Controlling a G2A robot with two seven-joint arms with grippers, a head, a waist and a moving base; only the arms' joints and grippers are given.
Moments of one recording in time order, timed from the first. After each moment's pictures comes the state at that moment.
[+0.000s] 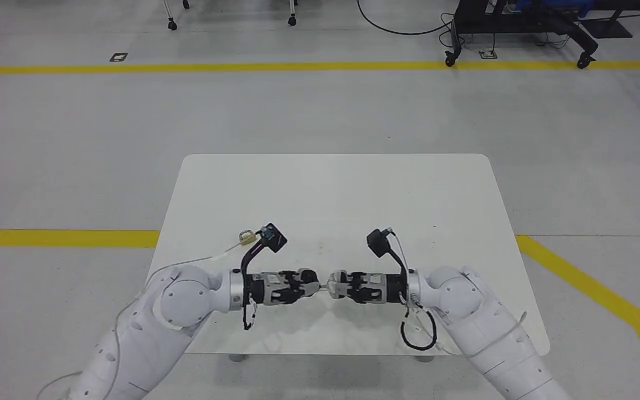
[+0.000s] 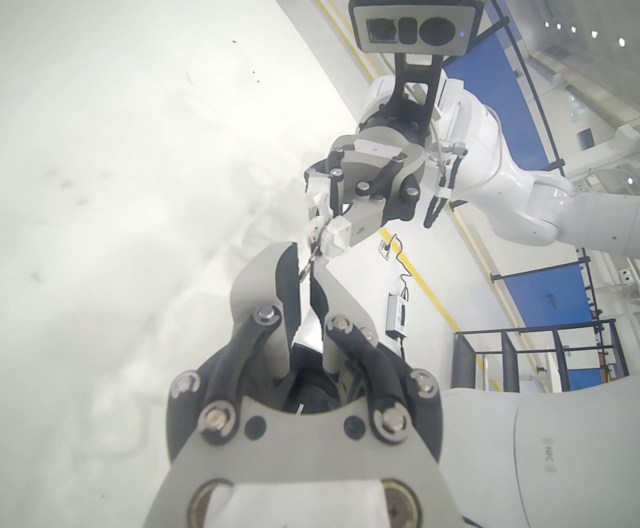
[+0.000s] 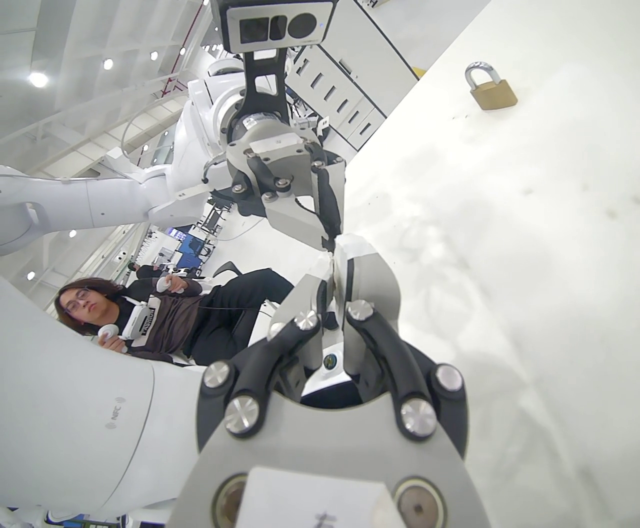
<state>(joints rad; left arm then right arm) 1.00 -1.04 -0.96 -1.54 0.14 -0.49 -0.82 -1.01 -1.07 1.00 -1.35 0.04 -0.75 0.89</state>
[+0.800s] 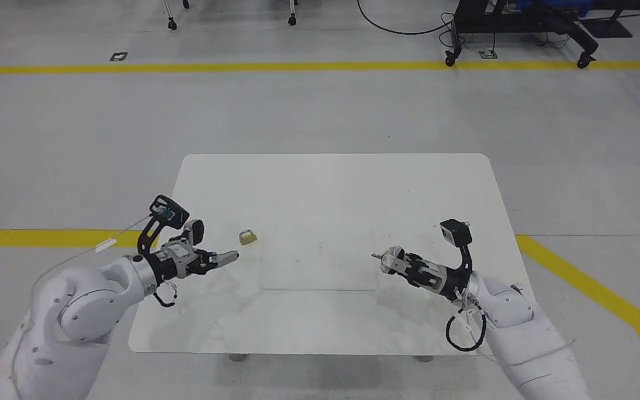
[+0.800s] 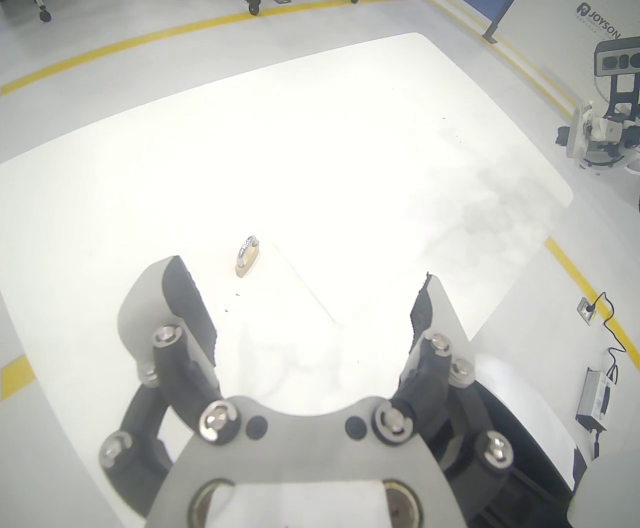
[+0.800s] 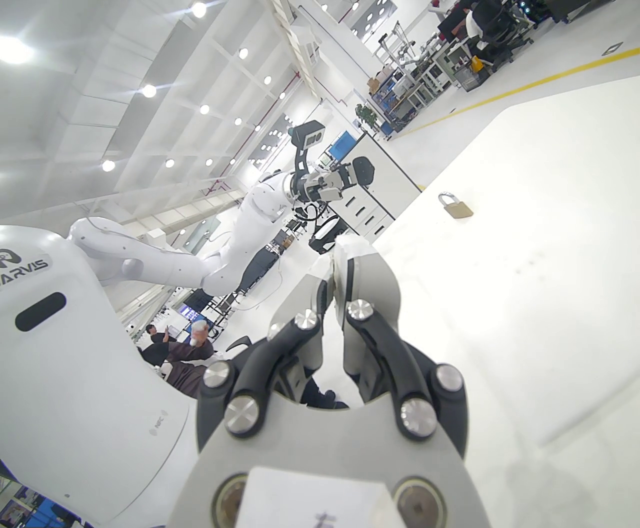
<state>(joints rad) 1.25 -0.94 -1.47 -1.72 0.61 -0.50 -0.68 -1.16 -1.00 1.24 -1.33 0.33 -0.94 0.88</state>
